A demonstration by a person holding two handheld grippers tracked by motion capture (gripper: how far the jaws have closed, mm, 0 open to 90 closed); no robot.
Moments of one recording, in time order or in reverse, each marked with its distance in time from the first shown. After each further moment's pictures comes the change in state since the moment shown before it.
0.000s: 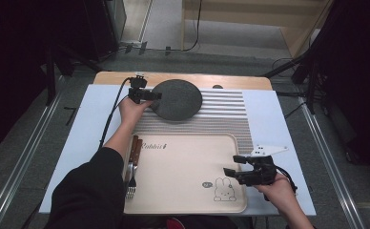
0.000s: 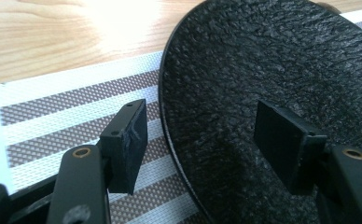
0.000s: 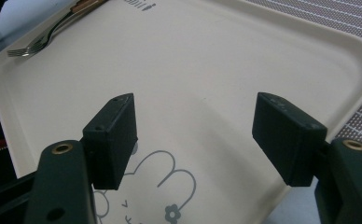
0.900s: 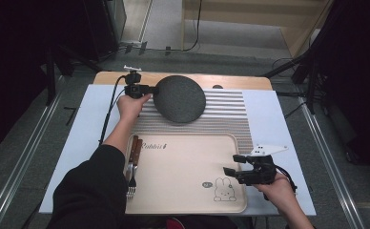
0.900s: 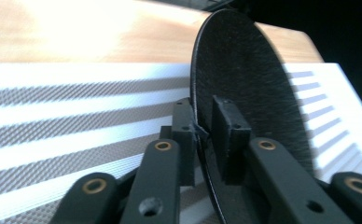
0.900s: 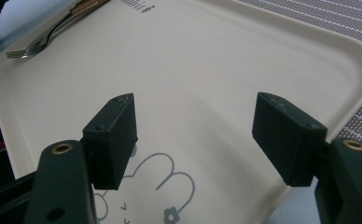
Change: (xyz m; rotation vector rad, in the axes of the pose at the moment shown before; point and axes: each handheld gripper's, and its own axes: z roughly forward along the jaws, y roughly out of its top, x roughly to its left) left arm 0.003 0.021 -0.030 -0.043 -0.234 -0.219; right arm -0.001 0.001 0.001 -0.002 -0.001 -0.003
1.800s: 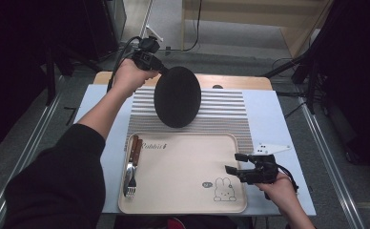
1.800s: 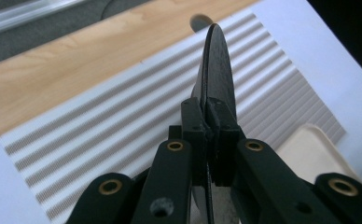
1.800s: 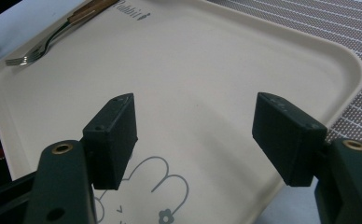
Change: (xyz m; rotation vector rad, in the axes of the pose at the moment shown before) left arm -0.136 0.074 -0.070 0.333 0.118 0.326; right arm -0.003 0.000 -0.004 -0.026 -0.009 0.013
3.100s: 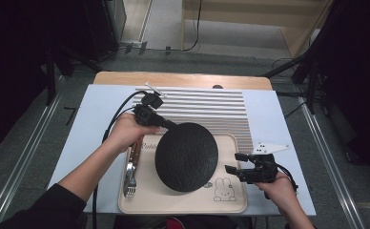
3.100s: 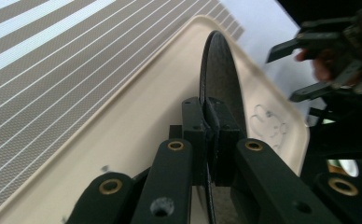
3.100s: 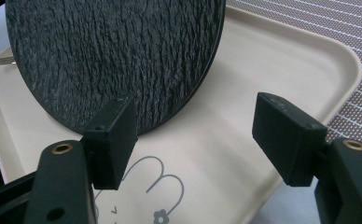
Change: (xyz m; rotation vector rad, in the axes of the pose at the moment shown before) left arm -0.049 -0.134 0.041 0.046 -0.341 0.078; right arm -0.002 0.000 0.002 0.014 -0.013 0.002
